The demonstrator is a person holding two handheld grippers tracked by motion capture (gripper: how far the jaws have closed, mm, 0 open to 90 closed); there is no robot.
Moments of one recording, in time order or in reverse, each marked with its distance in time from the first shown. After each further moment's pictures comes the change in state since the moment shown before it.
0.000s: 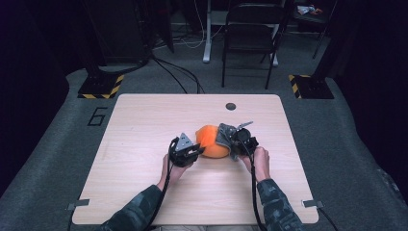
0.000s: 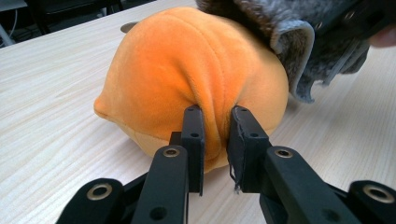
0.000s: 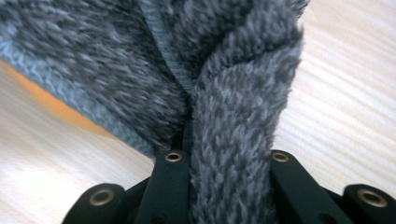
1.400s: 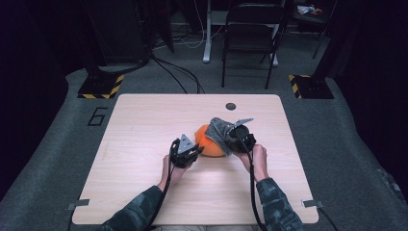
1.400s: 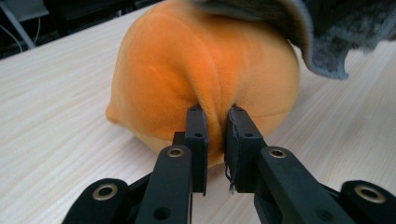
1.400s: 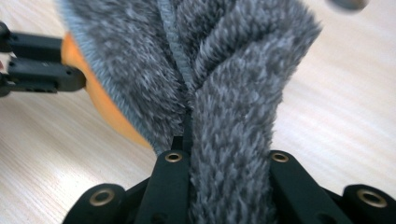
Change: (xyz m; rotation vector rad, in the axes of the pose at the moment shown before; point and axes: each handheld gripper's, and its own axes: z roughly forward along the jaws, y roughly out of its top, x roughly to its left) left arm -0.002 -0.004 0.001 0.005 0.053 0.054; right arm 0.013 0.015 -0.026 -0.106 0.064 -0.019
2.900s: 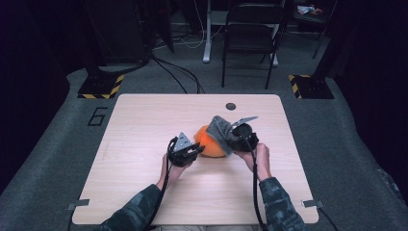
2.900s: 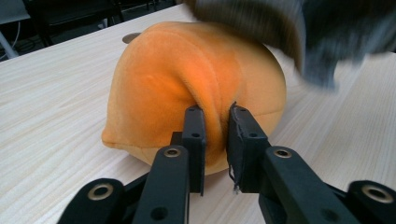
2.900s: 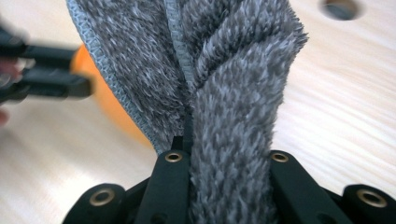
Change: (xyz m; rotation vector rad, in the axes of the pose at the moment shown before) left arm 0.006 0.004 -0.005 -0.036 -0.053 -0.029; right arm 0.000 0.002 -0.007 0.018 0.051 0.003
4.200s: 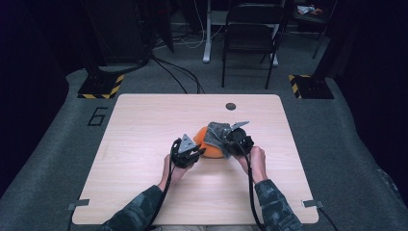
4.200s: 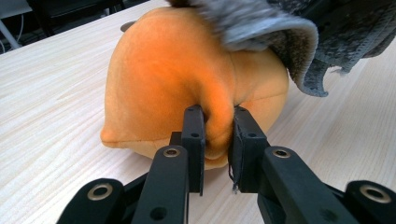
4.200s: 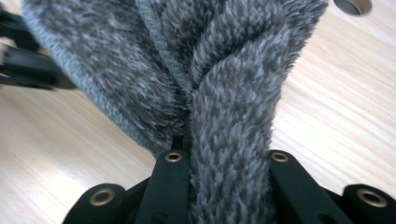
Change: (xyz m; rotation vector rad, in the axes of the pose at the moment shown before) left arm -0.007 -0.001 0.006 0.052 0.023 0.025; right arm 0.006 -0.008 0.015 0.013 -0.064 -0.034
